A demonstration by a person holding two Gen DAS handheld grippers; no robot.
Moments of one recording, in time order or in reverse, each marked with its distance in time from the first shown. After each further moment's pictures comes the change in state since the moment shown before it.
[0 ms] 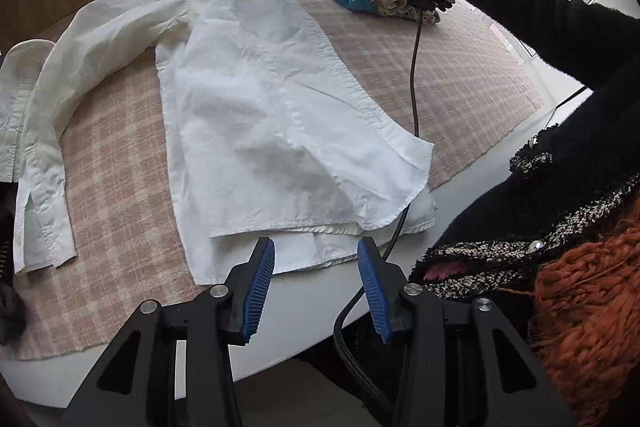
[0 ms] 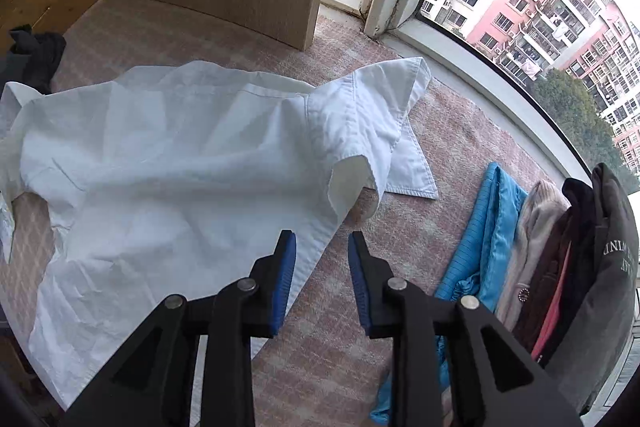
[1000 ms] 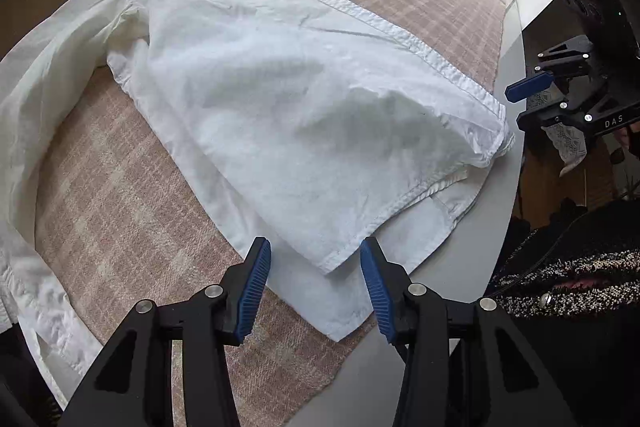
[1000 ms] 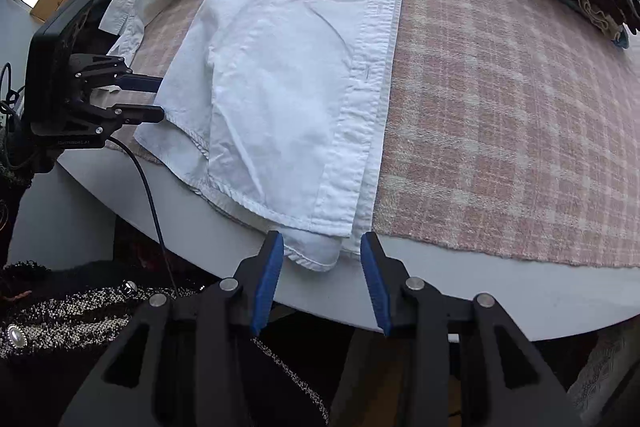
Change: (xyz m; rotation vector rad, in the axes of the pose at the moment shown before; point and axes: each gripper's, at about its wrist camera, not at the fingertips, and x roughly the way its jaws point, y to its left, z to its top) left arm 0.075 0.047 0.034 0.451 0.102 -0.070; right arm -0.093 0.204 -0.349 0.324 0.120 0.204
